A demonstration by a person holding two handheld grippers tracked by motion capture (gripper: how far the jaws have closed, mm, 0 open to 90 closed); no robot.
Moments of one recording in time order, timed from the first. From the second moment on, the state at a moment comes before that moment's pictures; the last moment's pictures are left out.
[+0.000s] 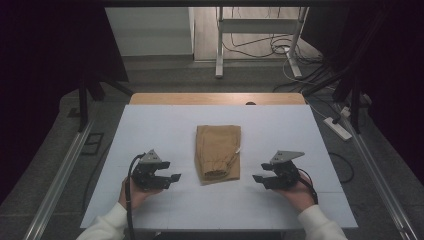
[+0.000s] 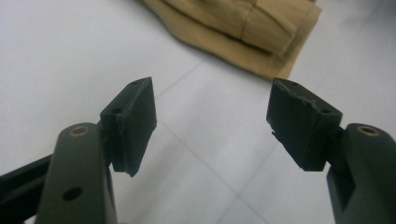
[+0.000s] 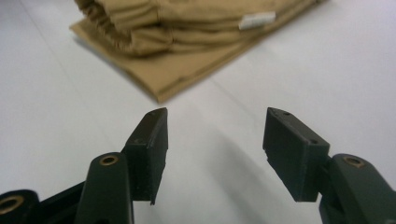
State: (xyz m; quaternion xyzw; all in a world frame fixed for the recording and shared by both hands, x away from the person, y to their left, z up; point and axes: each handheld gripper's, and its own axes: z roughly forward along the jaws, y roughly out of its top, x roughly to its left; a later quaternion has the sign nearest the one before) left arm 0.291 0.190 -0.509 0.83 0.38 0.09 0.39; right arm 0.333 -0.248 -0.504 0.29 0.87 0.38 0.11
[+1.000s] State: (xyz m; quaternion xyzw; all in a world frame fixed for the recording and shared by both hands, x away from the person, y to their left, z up) left arm 0.267 0.210 -0.519 0.82 0.41 0.09 0.38; right arm 0.309 -0.287 -0.508 0.31 0.87 0.37 0.12
